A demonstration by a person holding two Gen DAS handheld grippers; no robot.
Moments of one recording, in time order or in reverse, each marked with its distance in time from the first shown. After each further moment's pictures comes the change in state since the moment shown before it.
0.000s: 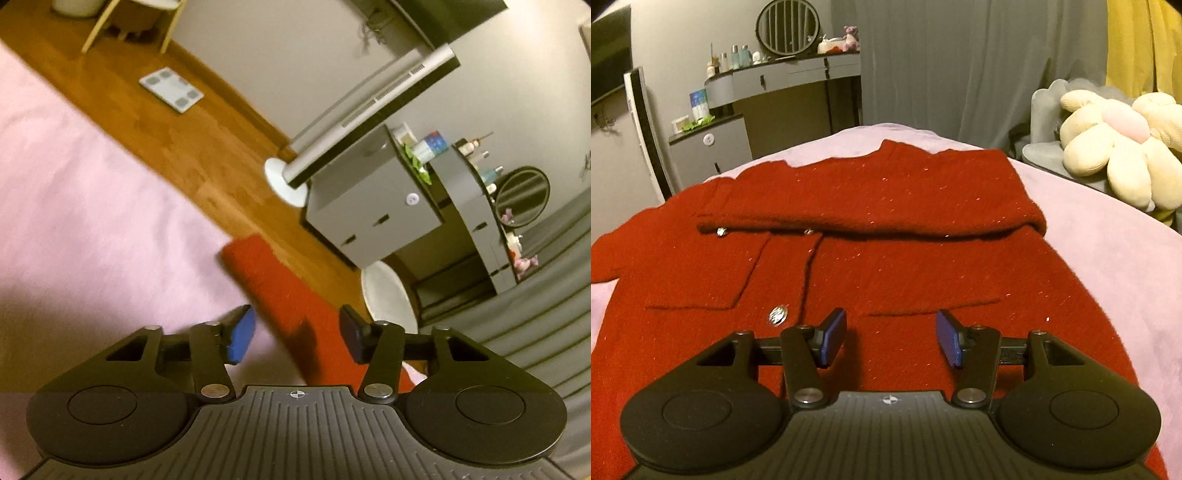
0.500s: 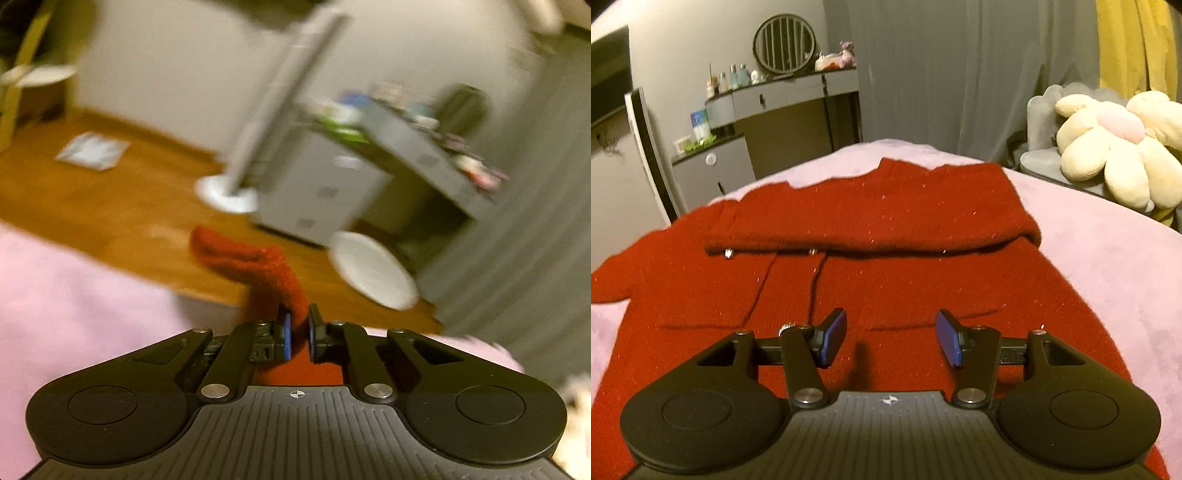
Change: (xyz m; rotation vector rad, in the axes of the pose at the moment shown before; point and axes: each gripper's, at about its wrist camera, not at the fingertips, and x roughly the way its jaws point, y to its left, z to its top) left arm -0.030 -0.108 -0.044 0.407 0.016 -0.117; right arm -0.013 -0.008 0.004 0.048 -0.058 0.021
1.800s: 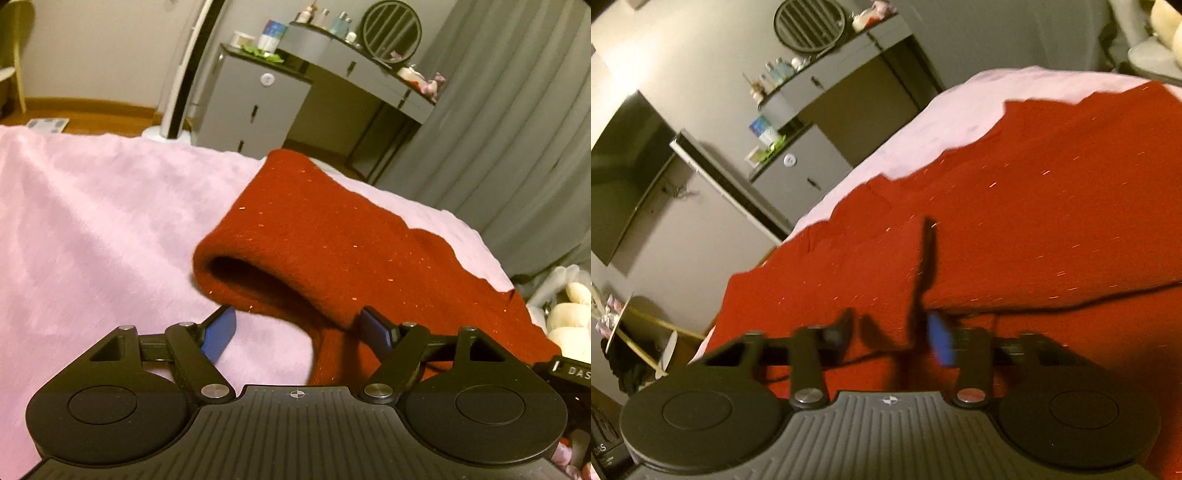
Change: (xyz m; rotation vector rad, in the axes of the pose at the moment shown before) left arm -0.001 -0.132 -0.182 0.137 0.146 -0.007; right arm 0.145 0.044 0.070 0.267 0.216 0.442
